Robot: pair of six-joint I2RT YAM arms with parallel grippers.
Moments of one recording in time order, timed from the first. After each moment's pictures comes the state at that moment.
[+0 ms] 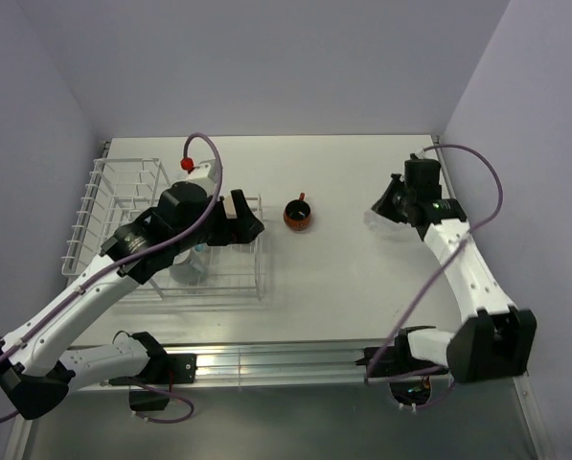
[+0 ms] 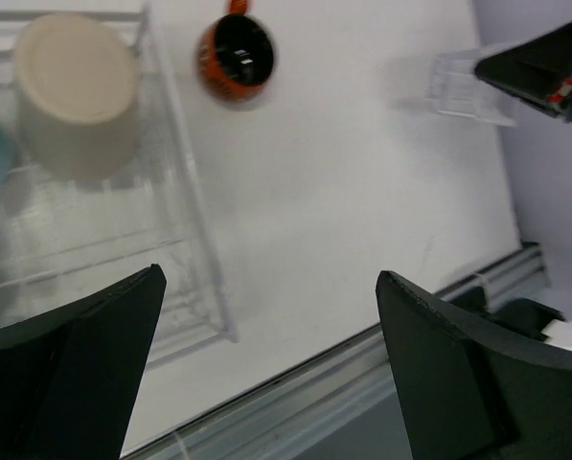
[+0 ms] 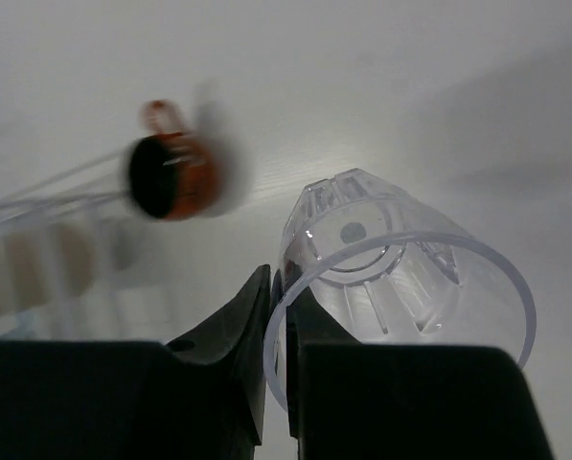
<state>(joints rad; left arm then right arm) -0.76 1.08 1.21 -0.69 -0.12 -0.67 0.06 1.26 1.05 -0.61 -0.01 0.52</state>
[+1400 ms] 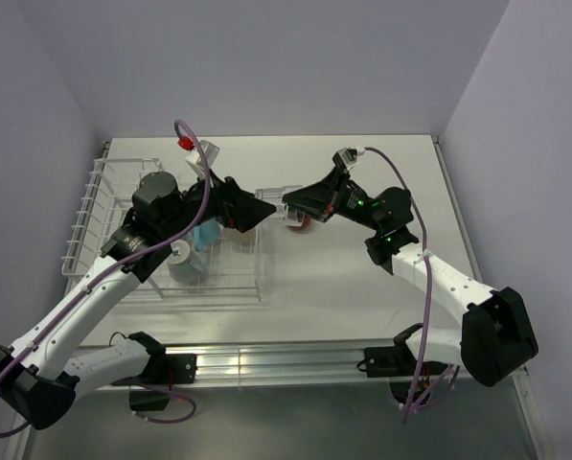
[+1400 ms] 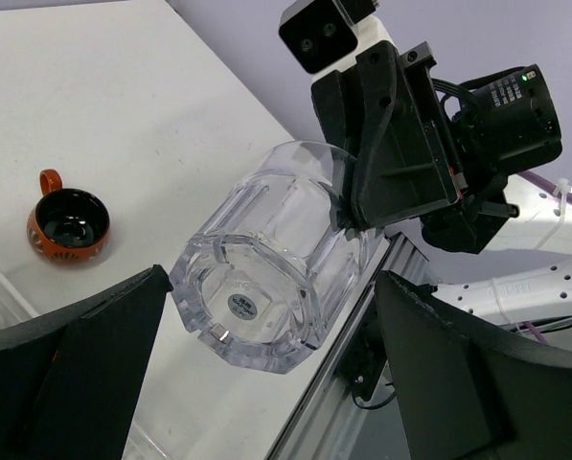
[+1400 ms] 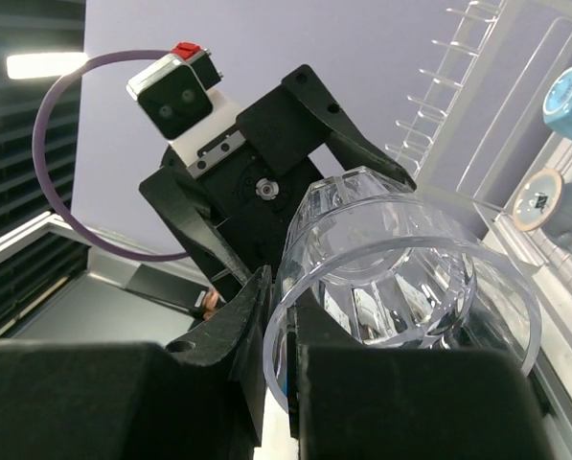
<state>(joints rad) -0.60 1.04 1.06 -0.10 0.42 -0.54 0.47 1.22 0.74 0.85 -0.73 1.58</state>
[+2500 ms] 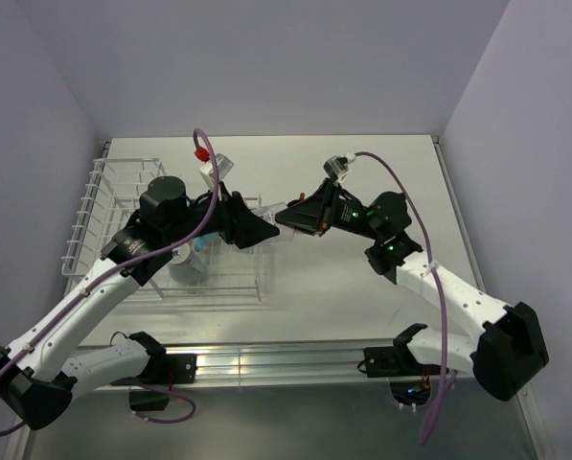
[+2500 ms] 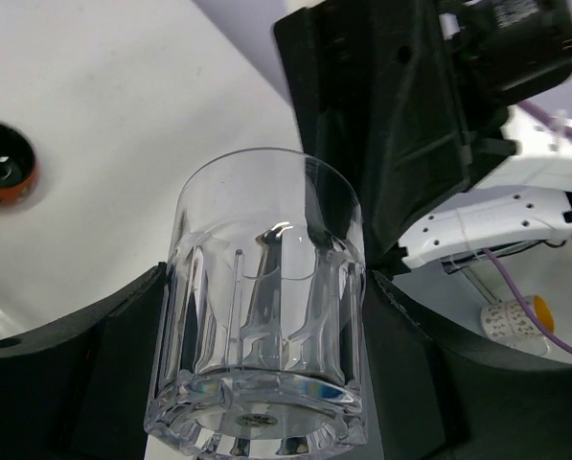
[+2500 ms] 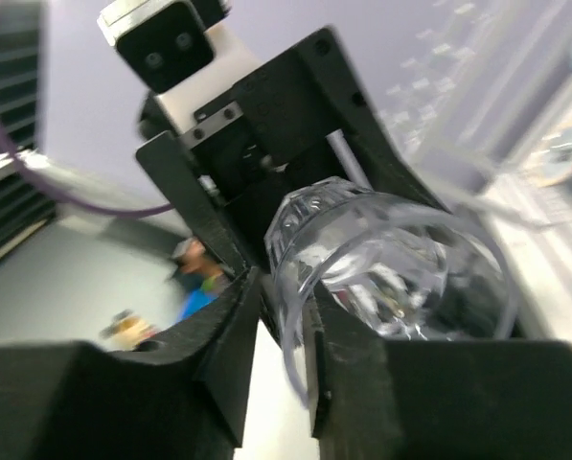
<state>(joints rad) -0.63 1.04 1.07 -0.19 0.54 -0.53 0.55 1.17 0.74 0.77 -0.76 1.49</state>
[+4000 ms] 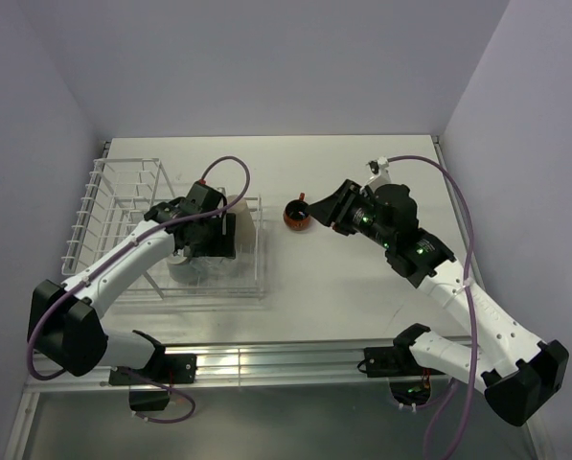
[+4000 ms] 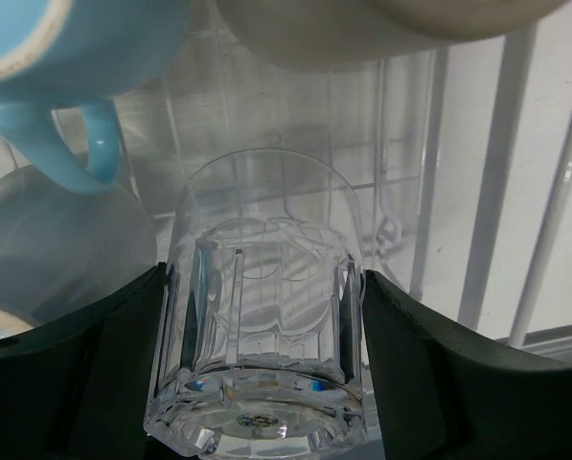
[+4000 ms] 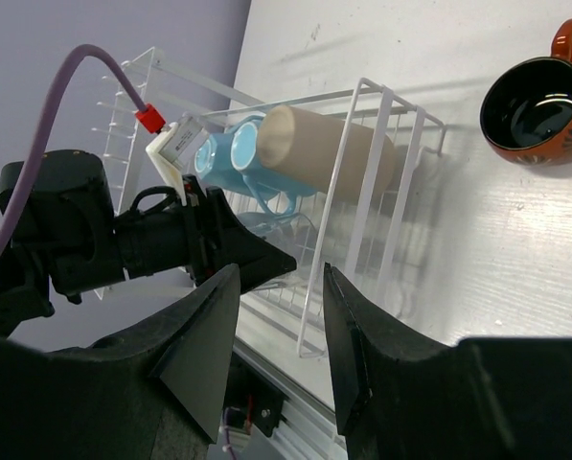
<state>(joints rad) -0.54 1.36 1.10 -0.83 -0.04 -0.47 0.54 0.96 0.92 -0.24 -0.13 0.88</state>
